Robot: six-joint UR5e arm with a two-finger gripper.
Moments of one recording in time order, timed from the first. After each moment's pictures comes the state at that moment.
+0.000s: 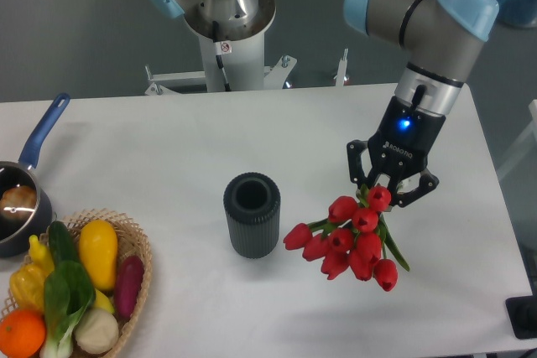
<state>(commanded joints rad) 2.77 -1.87 -1.55 -0.98 0.77 1.26</state>
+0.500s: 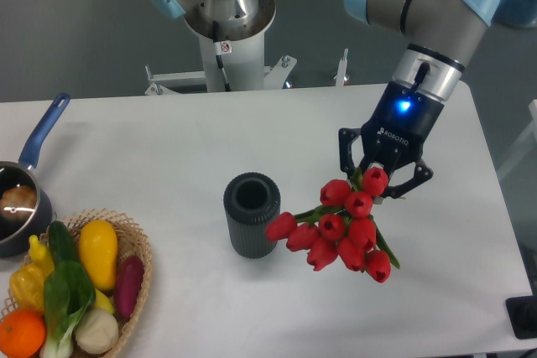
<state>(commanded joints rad) 2.78 -1.84 -1.55 -0.98 0.59 1.20</state>
